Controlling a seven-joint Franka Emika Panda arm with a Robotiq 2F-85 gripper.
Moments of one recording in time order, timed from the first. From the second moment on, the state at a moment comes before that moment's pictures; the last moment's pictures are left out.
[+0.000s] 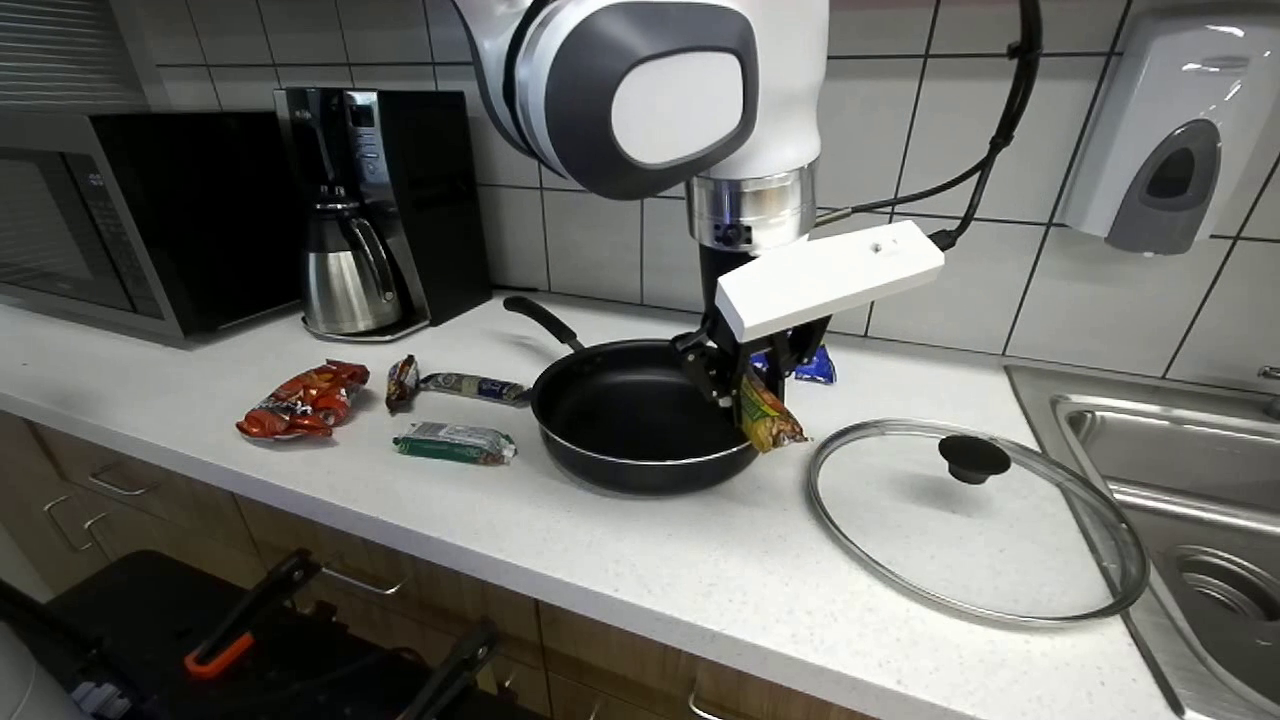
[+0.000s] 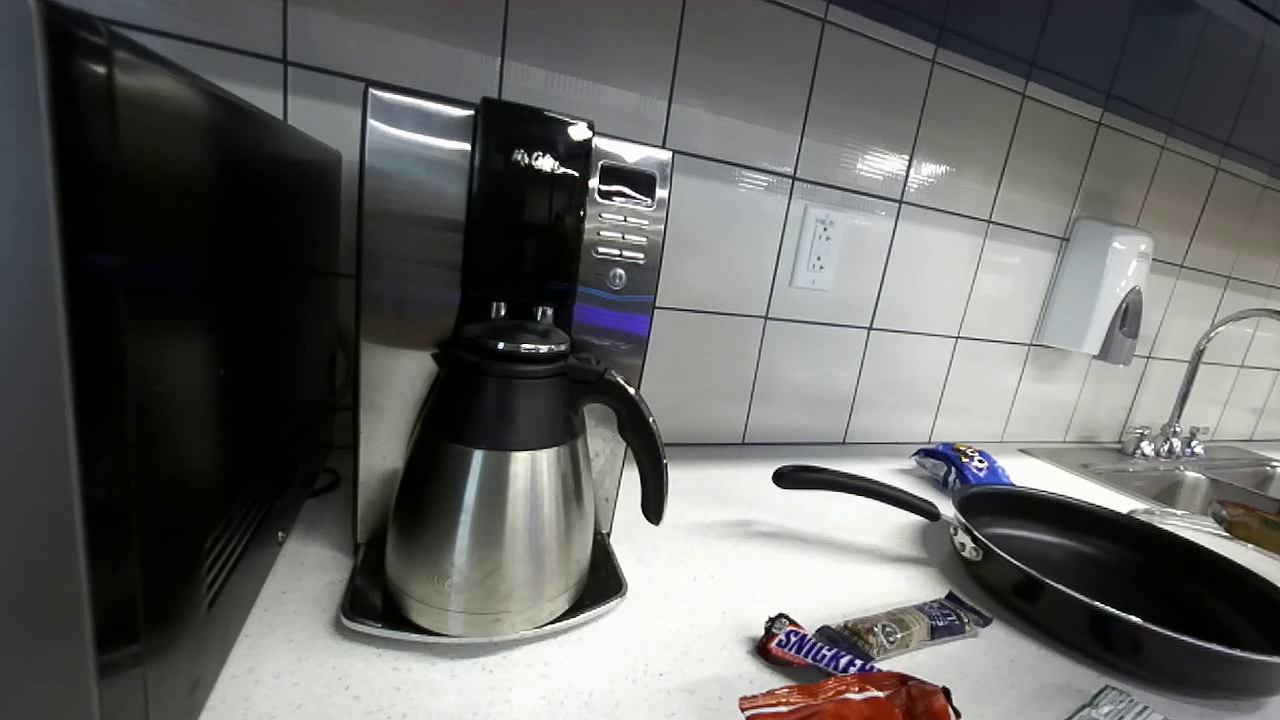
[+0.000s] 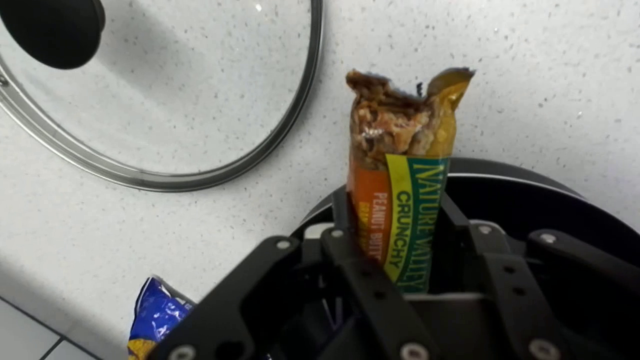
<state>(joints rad) -0.24 0.02 -0.33 -2.57 0.19 2.82 -1.51</state>
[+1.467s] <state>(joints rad) -0.21 0.33 -0.18 -2.25 0.17 2.73 -0.78</state>
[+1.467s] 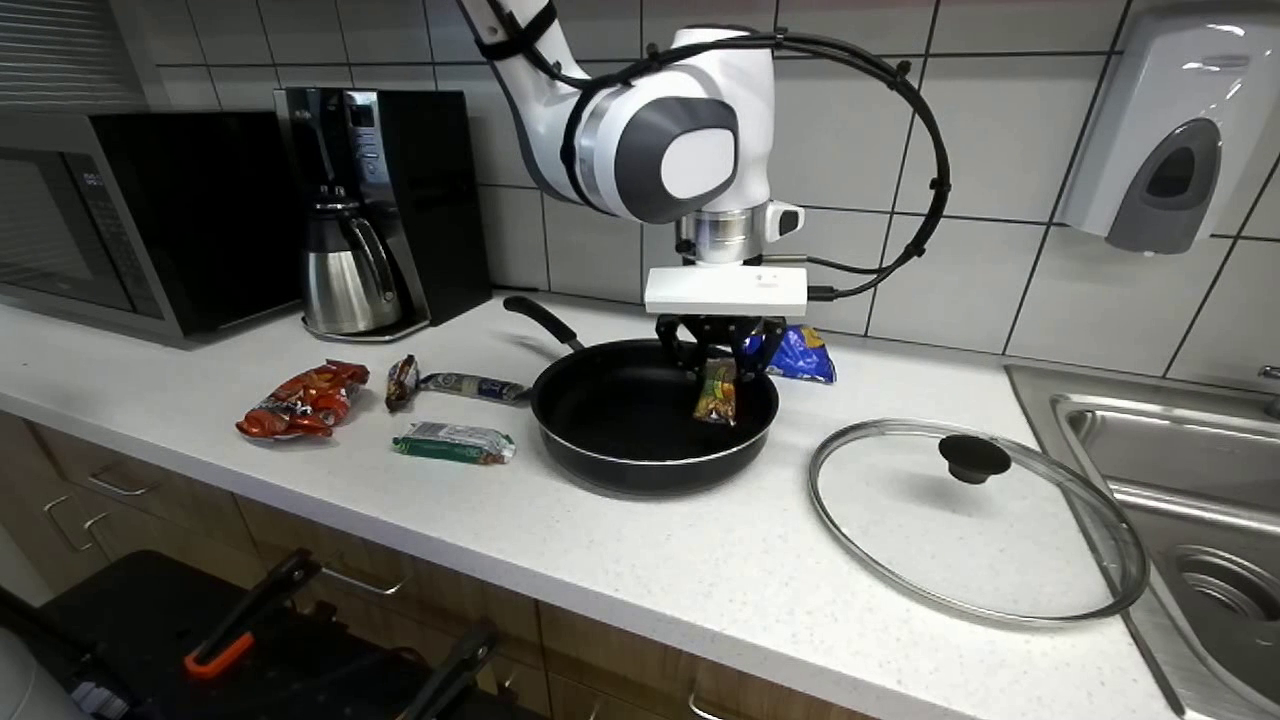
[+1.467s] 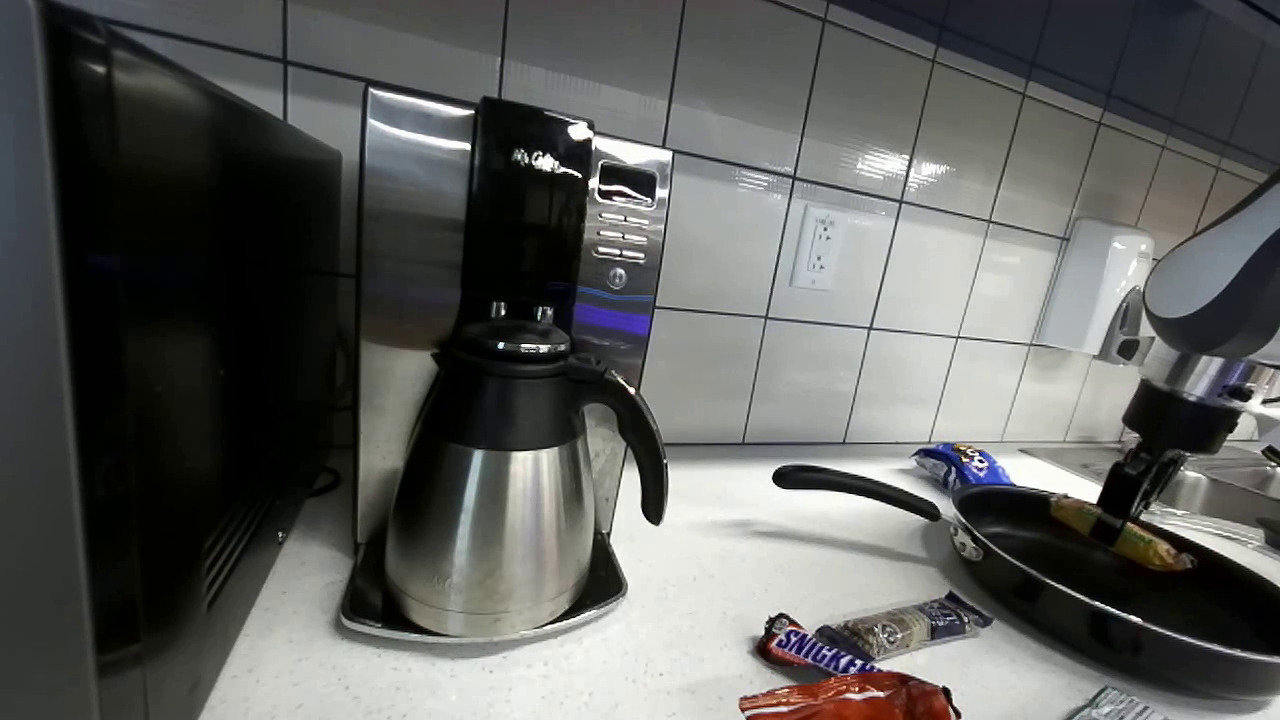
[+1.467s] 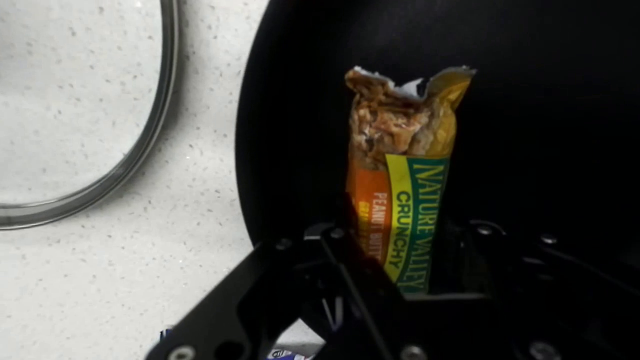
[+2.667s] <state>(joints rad) -0.25 0.27 -0.08 -2.28 0.15 2.70 -0.69</state>
